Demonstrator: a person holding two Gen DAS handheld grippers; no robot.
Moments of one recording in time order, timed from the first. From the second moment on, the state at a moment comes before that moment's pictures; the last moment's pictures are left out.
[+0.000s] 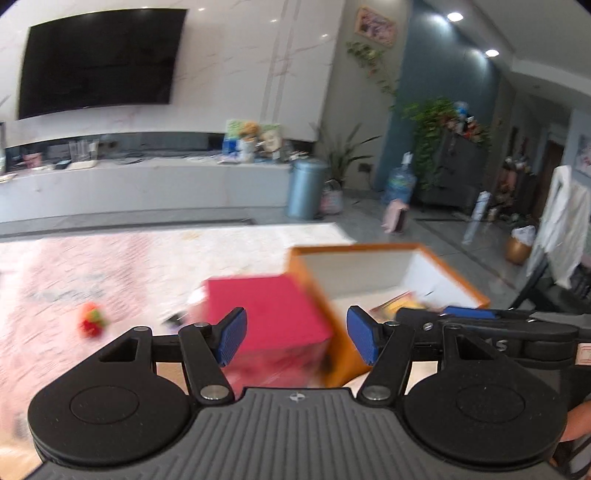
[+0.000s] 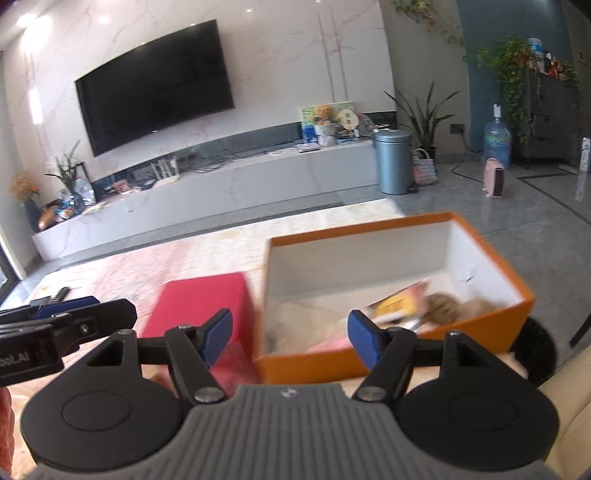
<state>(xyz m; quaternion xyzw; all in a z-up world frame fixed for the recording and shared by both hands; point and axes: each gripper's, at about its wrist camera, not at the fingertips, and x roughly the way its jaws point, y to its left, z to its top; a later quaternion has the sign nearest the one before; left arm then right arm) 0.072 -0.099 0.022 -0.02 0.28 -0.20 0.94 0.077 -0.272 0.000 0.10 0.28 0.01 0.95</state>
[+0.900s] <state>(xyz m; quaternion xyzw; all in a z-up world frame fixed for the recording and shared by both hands) 0.104 0.016 -0.059 0.04 0.38 -0.18 0.91 0.131 -0.127 -0.082 0.01 0.38 0.09 0.92</state>
